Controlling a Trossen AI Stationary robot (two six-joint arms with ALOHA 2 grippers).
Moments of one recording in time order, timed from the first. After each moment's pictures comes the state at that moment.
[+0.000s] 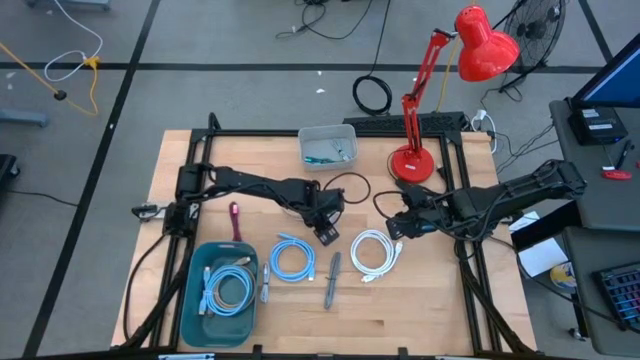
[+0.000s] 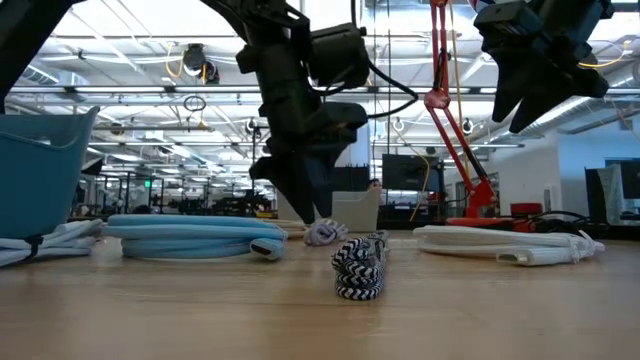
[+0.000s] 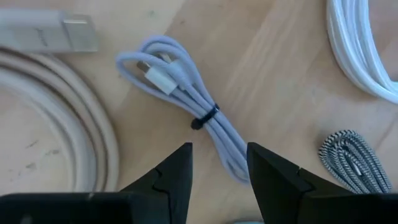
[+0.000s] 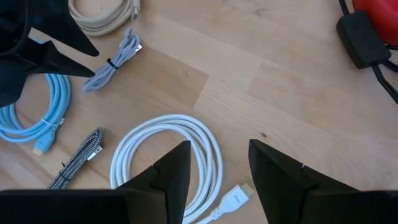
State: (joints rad) left arm 0.05 2.05 1.48 -0.68 0.11 -0.55; right arm 0.26 1.12 0.89 -0.94 0.36 1.32
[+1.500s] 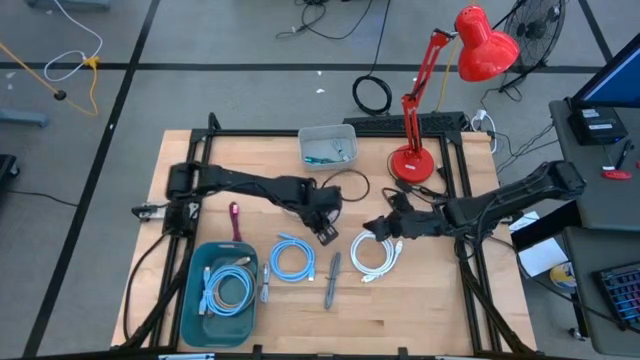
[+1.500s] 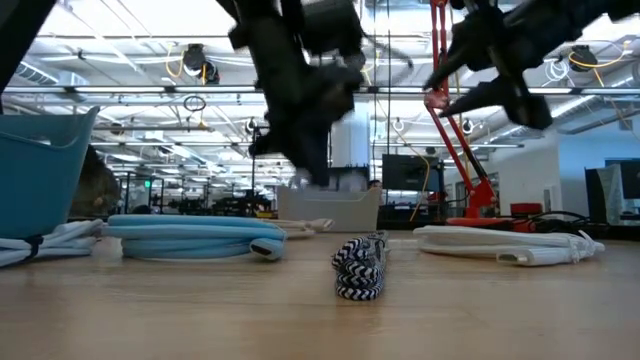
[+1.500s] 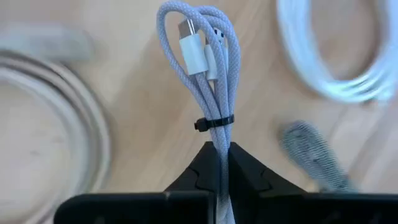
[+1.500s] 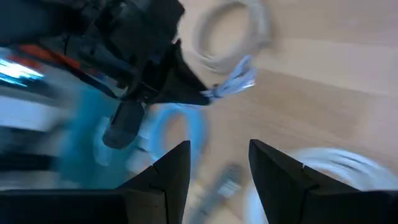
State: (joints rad) left arm 0.05 1.95 1.48 -0.69 0.11 -0.57; right arm 0.28 1.13 0.63 -0.09 0.40 1.36
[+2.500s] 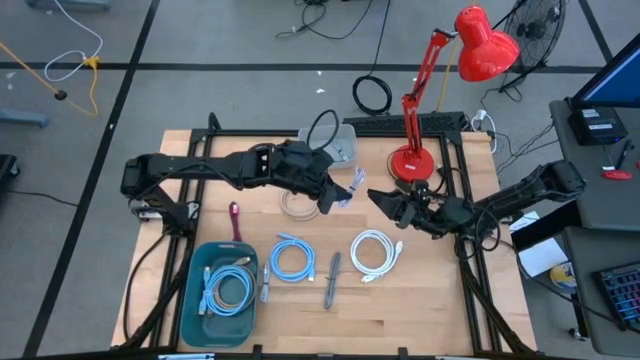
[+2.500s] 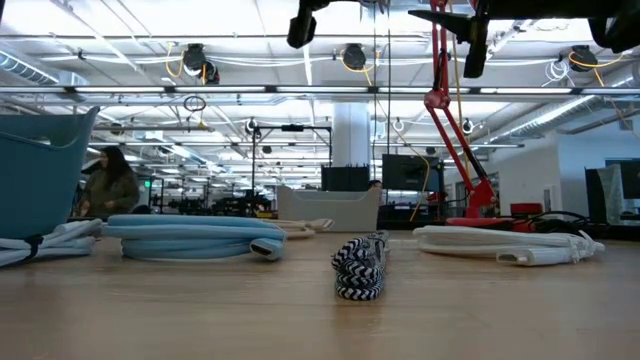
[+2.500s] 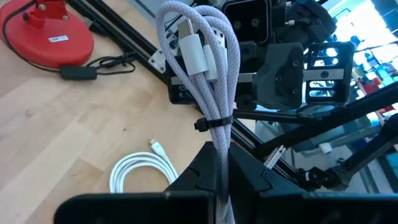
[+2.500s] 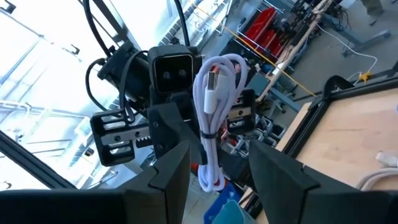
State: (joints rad) left arm 0.08 1.63 1.48 -0.24 0.18 -0.70; right arm 0.28 1.13 0.42 1.02 0.62 0.83
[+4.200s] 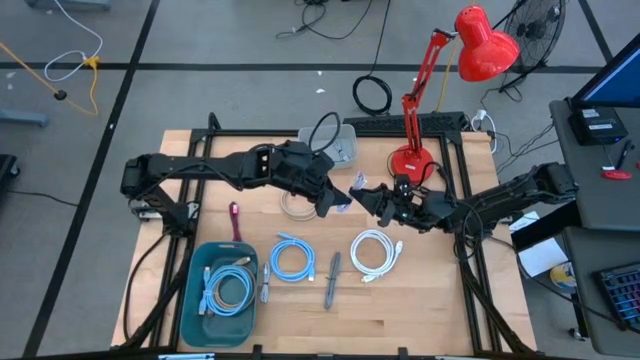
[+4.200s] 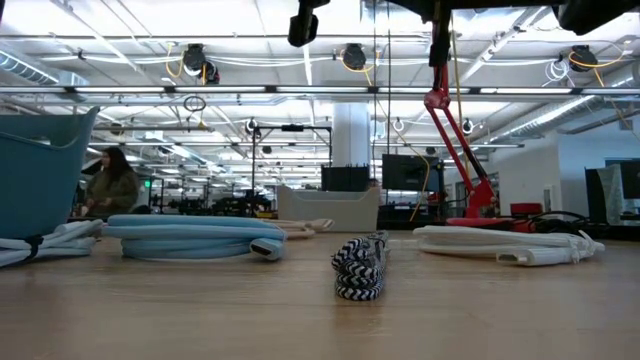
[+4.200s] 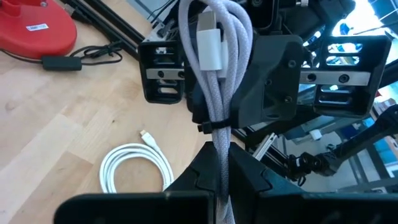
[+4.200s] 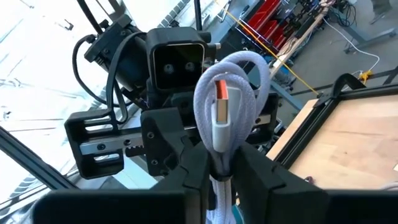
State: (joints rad) left arm 0.08 1.63 1.48 -0.24 0.24 -0.68; right arm 0.20 1.25 0.60 0.90 0.50 0.81
